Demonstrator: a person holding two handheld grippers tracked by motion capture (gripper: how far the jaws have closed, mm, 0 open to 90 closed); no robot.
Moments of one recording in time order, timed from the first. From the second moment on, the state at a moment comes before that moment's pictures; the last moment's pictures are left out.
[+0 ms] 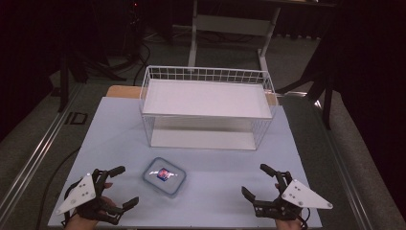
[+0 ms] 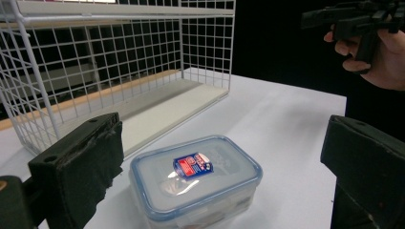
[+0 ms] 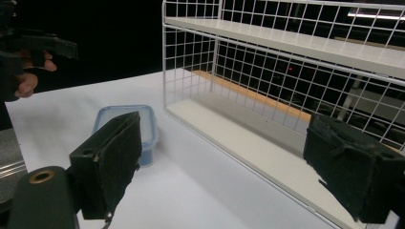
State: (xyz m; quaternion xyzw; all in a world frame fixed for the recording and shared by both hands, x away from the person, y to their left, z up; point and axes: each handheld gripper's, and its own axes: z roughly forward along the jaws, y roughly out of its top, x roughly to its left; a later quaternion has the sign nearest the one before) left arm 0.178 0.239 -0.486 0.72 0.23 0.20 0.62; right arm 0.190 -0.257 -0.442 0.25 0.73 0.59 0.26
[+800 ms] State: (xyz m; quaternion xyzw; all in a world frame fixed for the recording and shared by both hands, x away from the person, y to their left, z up) left arm 0.229 0.272 -0.471 0.75 0.28 0.21 0.56; right arm 0.175 -0.248 -0.434 0.24 0.73 0.58 0.28
